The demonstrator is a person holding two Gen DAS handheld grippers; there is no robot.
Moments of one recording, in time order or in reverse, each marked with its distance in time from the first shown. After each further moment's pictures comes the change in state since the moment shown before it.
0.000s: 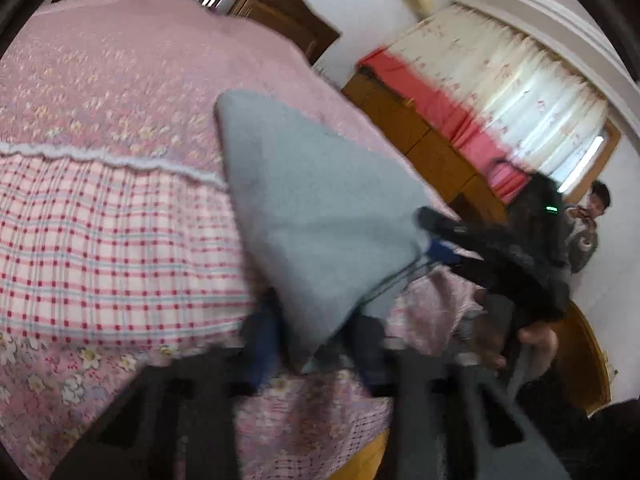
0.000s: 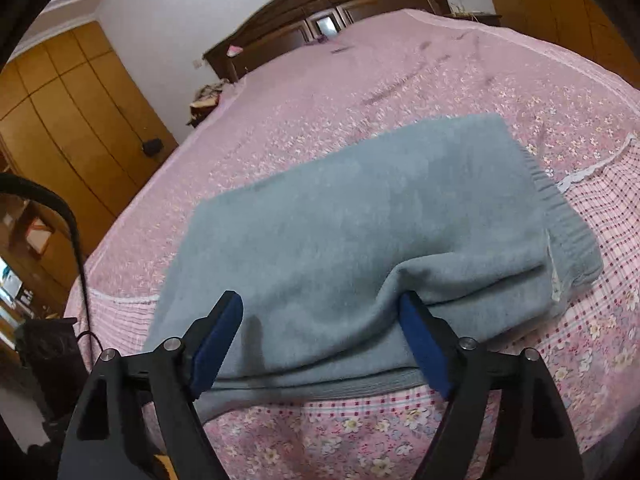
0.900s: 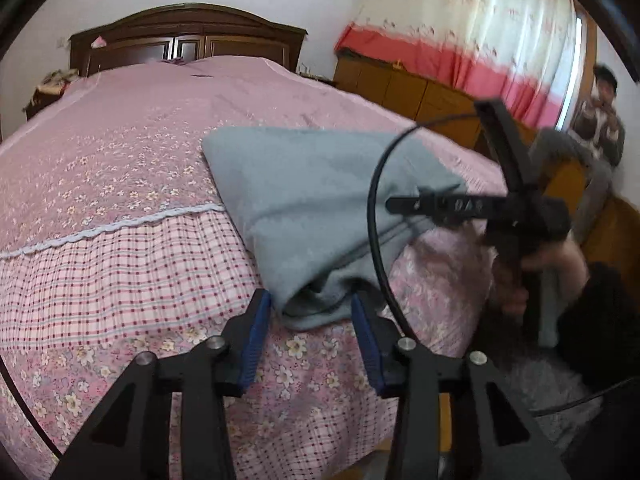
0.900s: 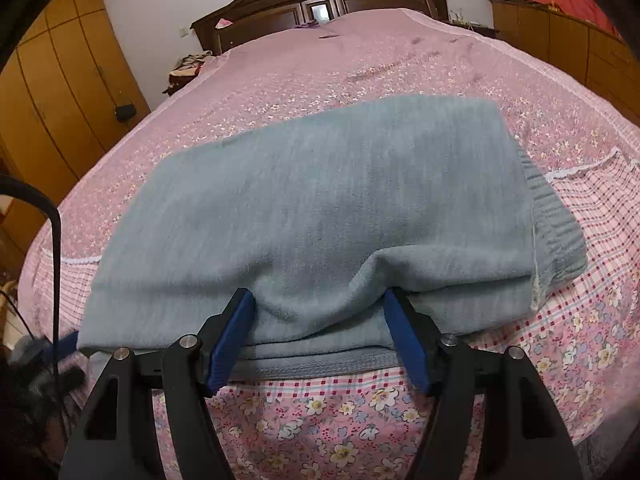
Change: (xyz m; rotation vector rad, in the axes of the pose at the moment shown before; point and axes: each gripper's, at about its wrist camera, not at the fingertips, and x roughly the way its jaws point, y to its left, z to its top) left arm -0.026 -0.054 -0.026 0.374 -0.022 0.229; right arm 0.017 0.005 -0.022 -0.091 0.066 -0.169
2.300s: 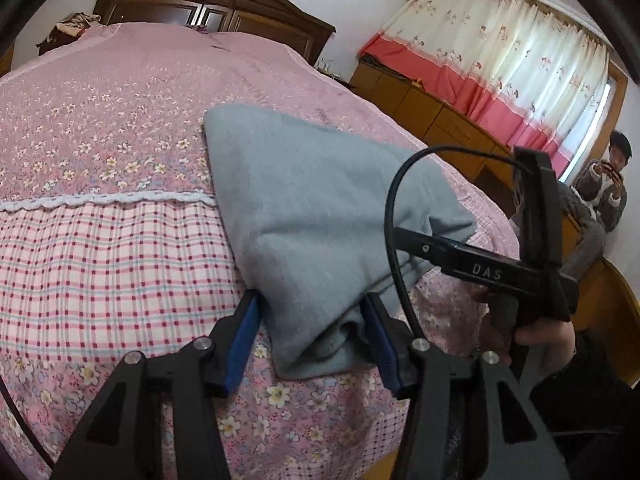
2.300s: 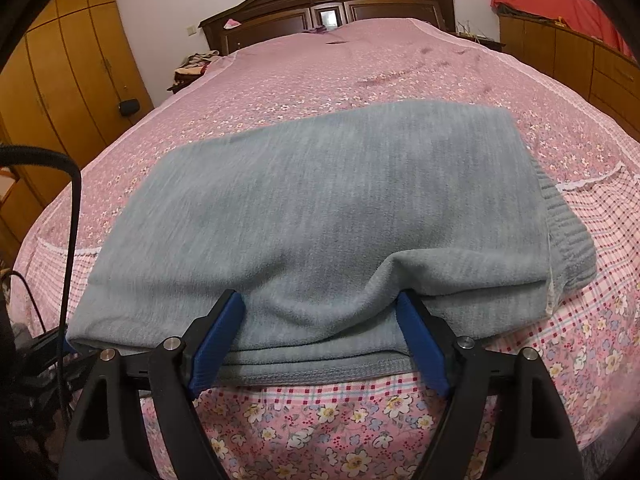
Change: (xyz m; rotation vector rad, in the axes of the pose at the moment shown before) left arm 0.000 0.039 0.028 -0.214 0.013 -0.096; right arm 0.009 0.009 0.001 -0.057 -0.025 -0.026
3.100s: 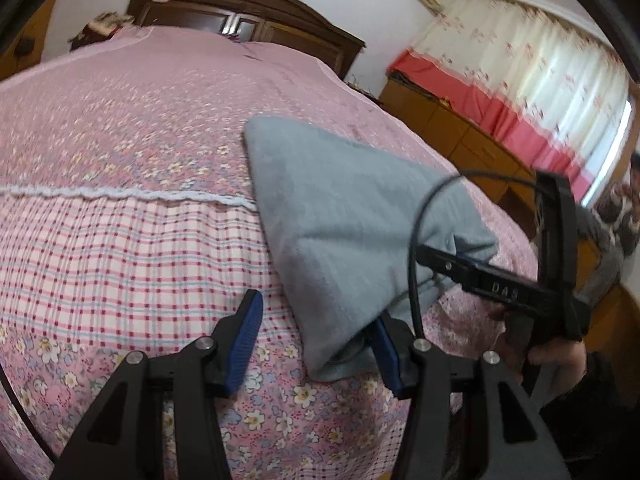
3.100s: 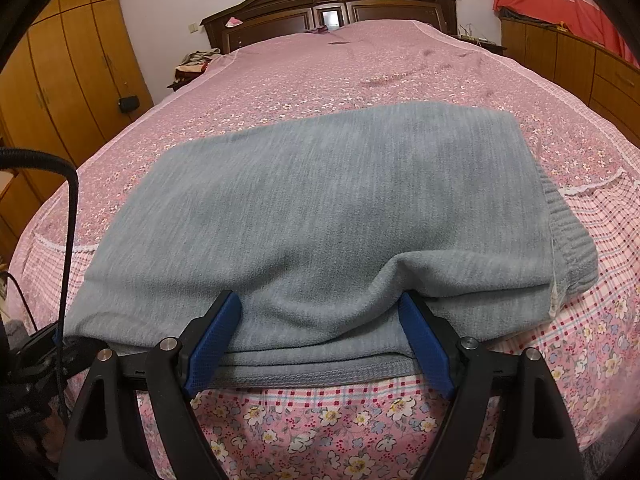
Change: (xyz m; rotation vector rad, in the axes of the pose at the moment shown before) left arm -0.022 0.025 -0.007 -0.097 -0.056 0.076; right arm 0.002 0.004 0.000 -0.015 -0.001 -0.010
